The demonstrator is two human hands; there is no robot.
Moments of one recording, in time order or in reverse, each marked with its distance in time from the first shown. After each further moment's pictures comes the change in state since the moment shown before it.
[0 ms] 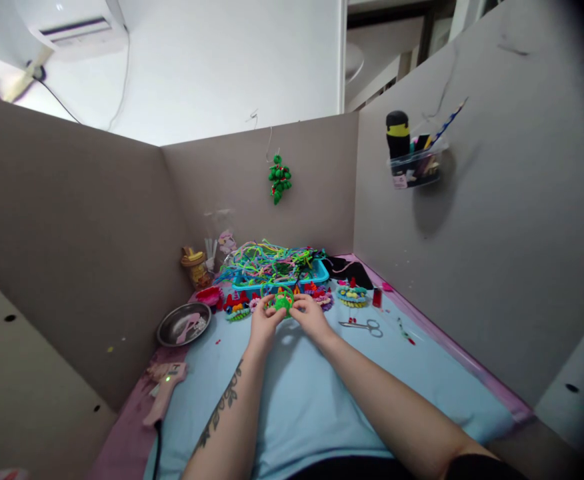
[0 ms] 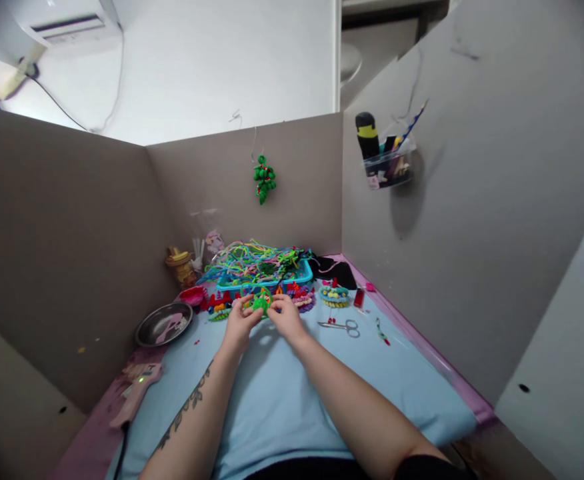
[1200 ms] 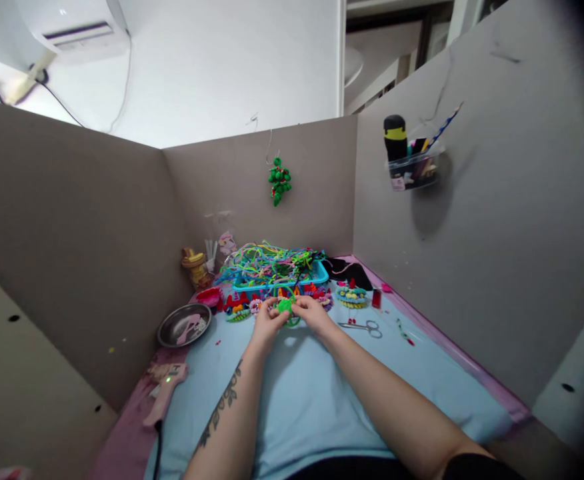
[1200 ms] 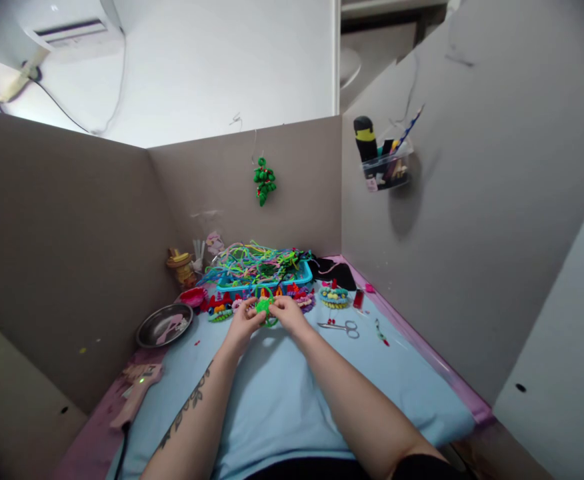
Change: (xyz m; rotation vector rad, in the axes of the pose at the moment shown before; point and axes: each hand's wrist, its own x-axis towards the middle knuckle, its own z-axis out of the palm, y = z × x) left_hand -0.004 0.002 0.003 -0.002 -0.099 -0.071; right_hand 0.009 0.001 -0.009 0.157 -0.137 0.024
